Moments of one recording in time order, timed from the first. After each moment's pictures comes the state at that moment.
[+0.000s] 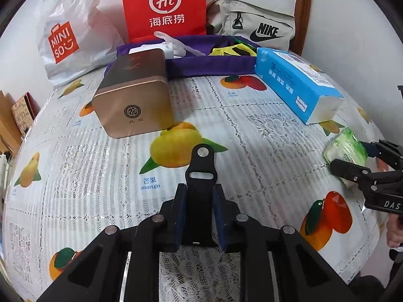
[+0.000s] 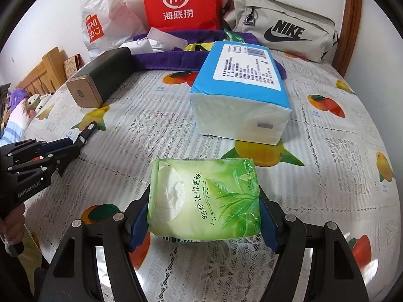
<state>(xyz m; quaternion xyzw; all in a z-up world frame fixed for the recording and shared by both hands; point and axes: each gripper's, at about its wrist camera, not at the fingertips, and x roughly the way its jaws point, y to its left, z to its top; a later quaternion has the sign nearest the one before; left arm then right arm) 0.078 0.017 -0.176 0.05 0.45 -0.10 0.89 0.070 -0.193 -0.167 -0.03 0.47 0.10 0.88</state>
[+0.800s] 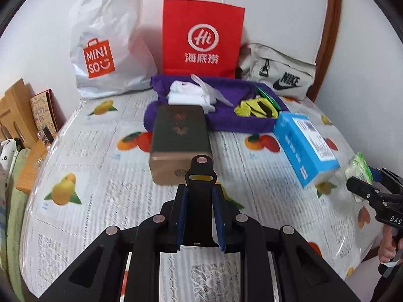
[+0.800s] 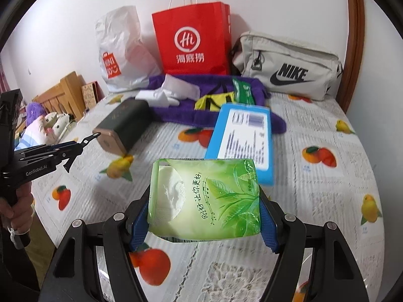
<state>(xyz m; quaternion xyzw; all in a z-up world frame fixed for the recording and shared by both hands) 0.095 0.060 -0.100 -0.02 0.40 -0.06 0.91 0.090 -0.206 -0.087 -0.01 0.40 0.14 0.90</state>
